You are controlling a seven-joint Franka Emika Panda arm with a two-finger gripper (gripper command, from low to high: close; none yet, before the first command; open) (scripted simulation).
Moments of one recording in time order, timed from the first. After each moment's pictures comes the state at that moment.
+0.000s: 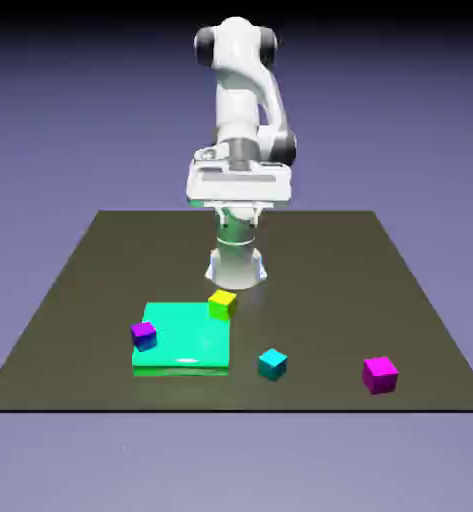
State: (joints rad) arm 0.02 -0.53 0.01 -2.78 -0.02 3.00 0.73
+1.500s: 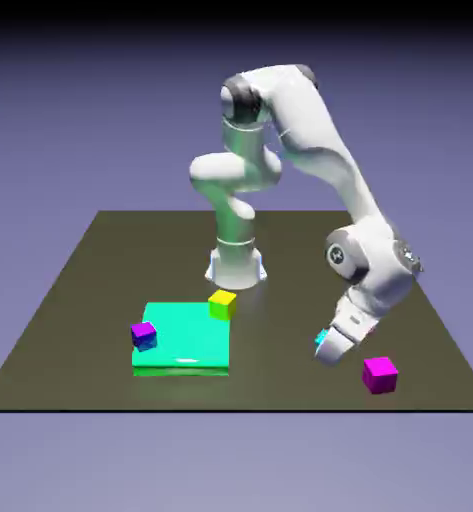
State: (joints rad) arm 0.30 0.52 0.28 -1.91 -0.44 1.96 0.43
